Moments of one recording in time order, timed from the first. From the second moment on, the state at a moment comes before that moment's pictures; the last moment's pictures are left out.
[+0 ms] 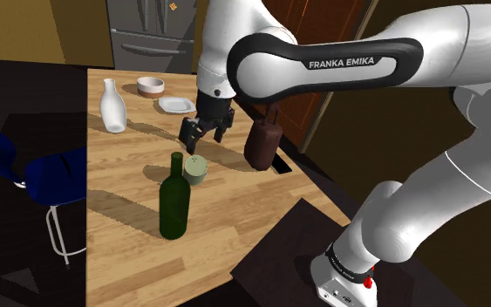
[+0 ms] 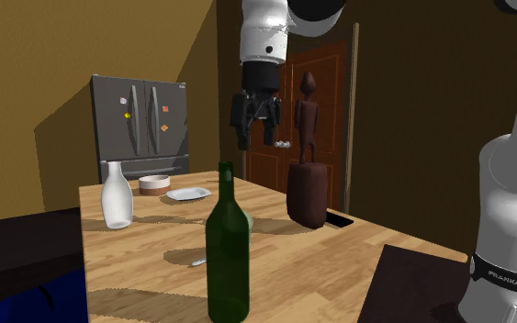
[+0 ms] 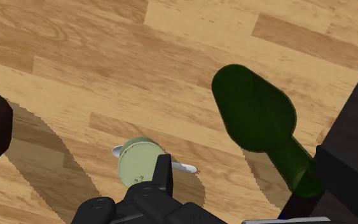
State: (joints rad) arm 0.09 -0.24 0.38 -2.11 0.02 1.96 0.44
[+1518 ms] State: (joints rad) arm 0.11 0.00 0.46 -2.00 -0.11 2.06 0.62
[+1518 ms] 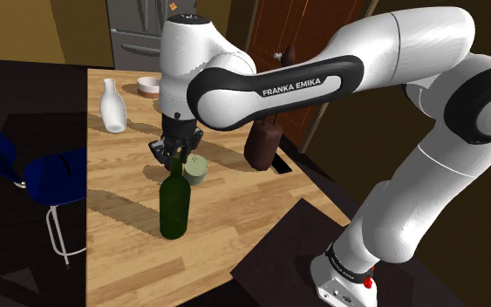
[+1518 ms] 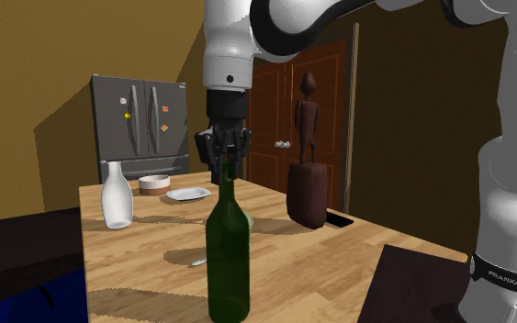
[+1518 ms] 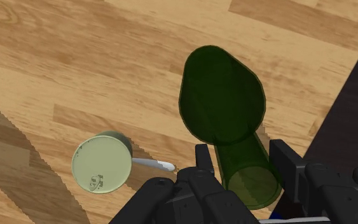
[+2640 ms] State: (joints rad) arm 0.11 -0.03 0.46 -1.90 -0.09 1.94 0.60
